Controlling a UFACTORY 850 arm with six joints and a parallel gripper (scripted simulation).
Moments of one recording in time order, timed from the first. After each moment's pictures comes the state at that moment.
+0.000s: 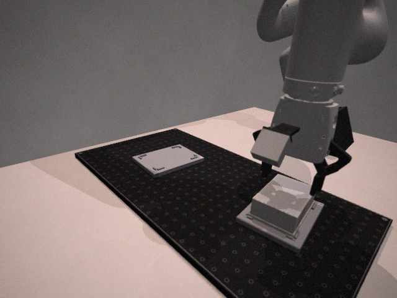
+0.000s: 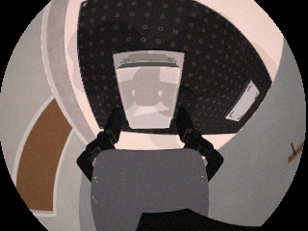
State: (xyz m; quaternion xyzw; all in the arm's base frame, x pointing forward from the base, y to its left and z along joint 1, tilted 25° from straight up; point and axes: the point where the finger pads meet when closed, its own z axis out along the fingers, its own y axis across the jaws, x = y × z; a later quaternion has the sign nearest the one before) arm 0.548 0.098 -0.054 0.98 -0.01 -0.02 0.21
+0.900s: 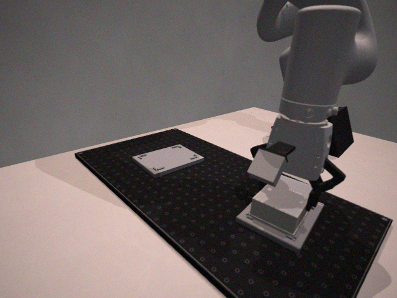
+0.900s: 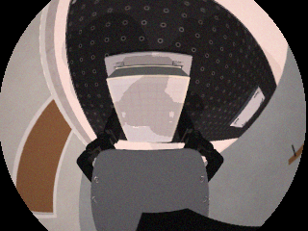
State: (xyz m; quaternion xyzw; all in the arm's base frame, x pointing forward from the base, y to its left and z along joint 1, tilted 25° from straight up) arm 0.547 0.085 -0.085 0.98 -0.01 -0.02 0.21
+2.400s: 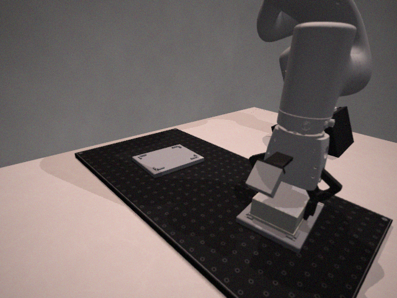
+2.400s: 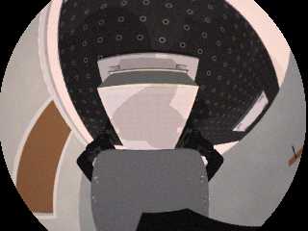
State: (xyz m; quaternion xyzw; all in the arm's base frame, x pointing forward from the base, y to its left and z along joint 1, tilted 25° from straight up) arm 0.546 0.076 -0.103 0.98 -0.01 -0.02 0.21
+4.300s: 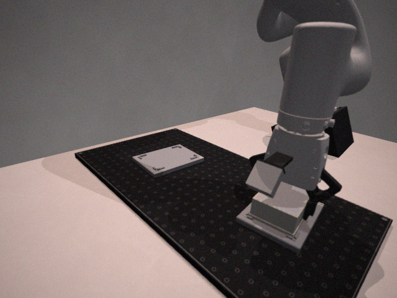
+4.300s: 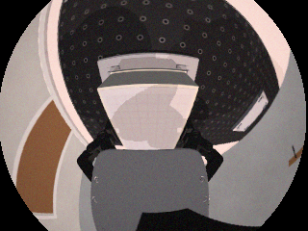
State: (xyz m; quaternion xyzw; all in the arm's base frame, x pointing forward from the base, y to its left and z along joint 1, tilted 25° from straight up) arm 0.546 0.076 -0.103 0.98 -0.01 -0.02 0.21
